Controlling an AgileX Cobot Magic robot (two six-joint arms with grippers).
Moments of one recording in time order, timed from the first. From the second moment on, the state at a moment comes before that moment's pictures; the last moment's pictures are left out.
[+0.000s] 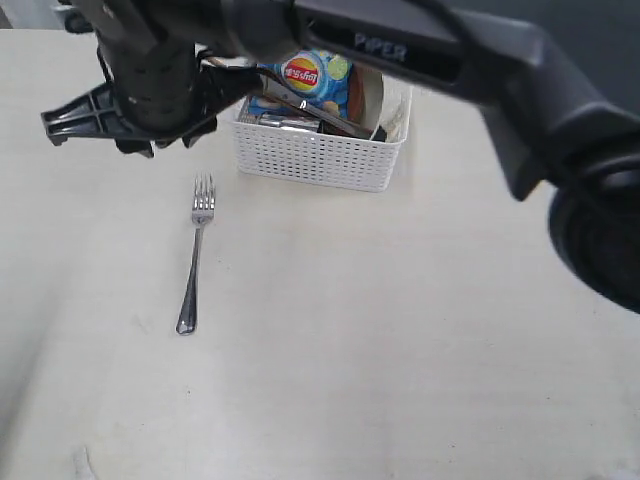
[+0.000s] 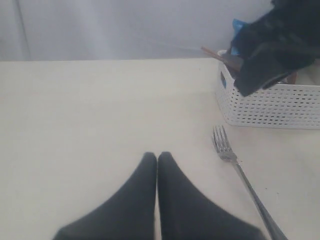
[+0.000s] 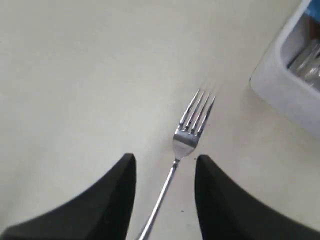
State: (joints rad) left arm -0.13 0.00 0.00 -0.17 0.34 0.11; right arm 1.00 2.18 -1.99 -0.24 1.04 0.61
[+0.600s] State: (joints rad) left arm -0.13 0.00 0.00 -0.17 0.34 0.11; right arm 0.94 2.05 -1.99 -0.50 1.22 0.17
